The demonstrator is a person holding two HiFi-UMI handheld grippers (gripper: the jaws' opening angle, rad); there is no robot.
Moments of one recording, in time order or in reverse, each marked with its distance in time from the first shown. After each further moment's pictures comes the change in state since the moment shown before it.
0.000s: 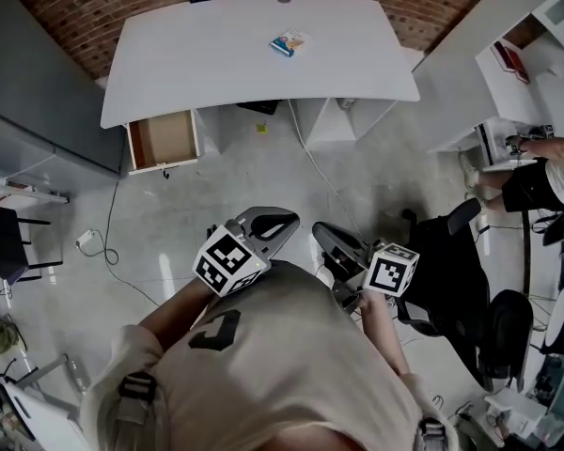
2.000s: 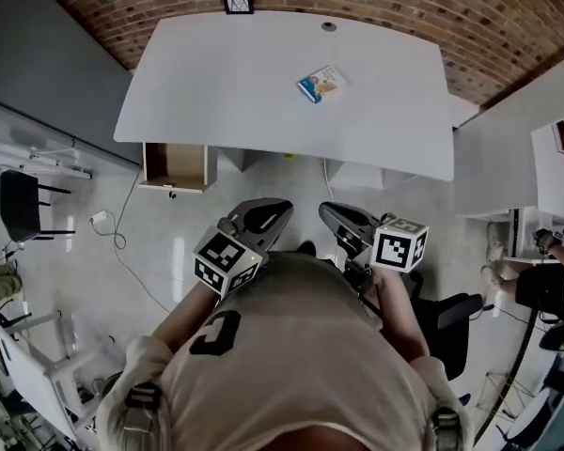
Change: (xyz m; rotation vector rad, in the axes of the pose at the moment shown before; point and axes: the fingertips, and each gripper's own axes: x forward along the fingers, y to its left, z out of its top) left arm 0.109 0.198 0.095 -0.117 -0.071 0.396; right arm 0.110 -0.132 0.215 -0.146 0.289 0.175
